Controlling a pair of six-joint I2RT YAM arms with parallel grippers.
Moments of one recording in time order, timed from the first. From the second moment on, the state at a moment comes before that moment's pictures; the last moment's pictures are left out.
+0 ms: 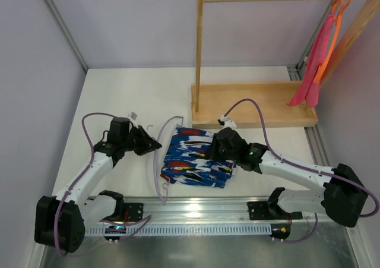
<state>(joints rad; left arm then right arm) -0.24 1.04 0.59 -0.34 0.42 -0.82 0.86 1.15 0.66 -0.24 0.13 0.82</state>
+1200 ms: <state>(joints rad) -0.14 0.94 0.53 -0.36 0.45 -0.80 0.84 1.15 0.64 -0.24 0.14 0.77</state>
